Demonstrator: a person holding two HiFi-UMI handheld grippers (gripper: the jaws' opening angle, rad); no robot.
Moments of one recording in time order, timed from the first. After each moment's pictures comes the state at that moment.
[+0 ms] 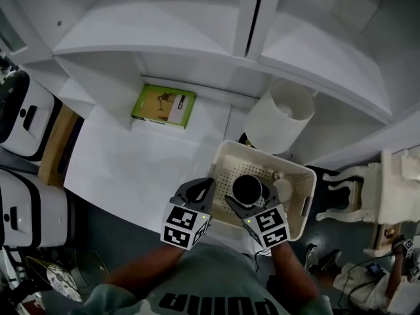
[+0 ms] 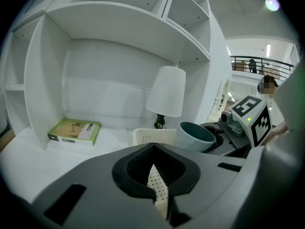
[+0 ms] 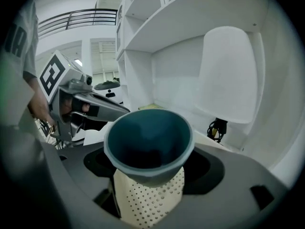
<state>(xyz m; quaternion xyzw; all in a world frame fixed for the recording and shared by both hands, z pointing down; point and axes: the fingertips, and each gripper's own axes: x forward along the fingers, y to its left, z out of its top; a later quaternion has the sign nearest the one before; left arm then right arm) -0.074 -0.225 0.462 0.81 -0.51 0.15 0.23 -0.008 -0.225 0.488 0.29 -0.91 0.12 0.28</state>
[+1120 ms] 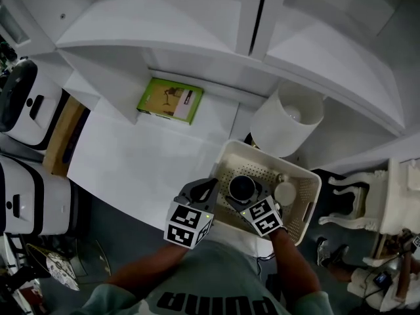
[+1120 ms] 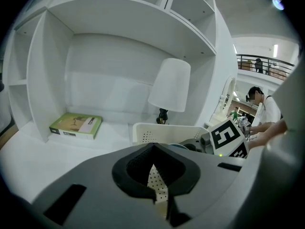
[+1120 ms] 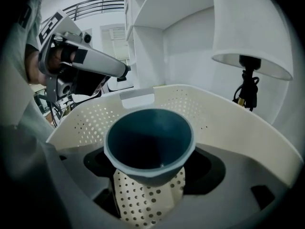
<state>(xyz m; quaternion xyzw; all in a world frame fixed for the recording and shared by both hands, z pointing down) -0.069 -0.226 0.477 0.80 -0.53 0.16 0.25 -0.010 -0.227 0.584 0.20 -0.91 0.11 0.35</state>
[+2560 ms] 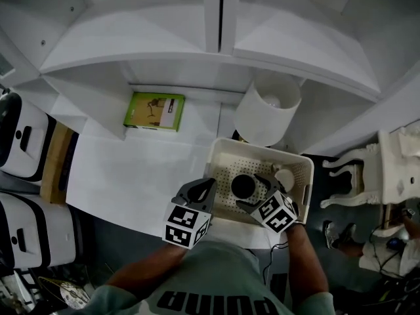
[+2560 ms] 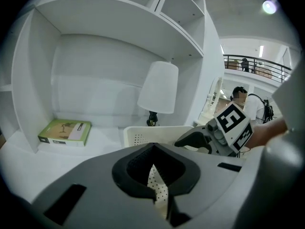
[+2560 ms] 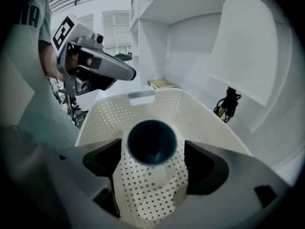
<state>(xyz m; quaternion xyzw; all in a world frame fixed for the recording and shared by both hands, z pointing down) -0.059 -0.222 0.465 0.84 -0.47 0.16 0.23 0.031 -0.210 0.549 0.20 -0.88 0.09 0.42</state>
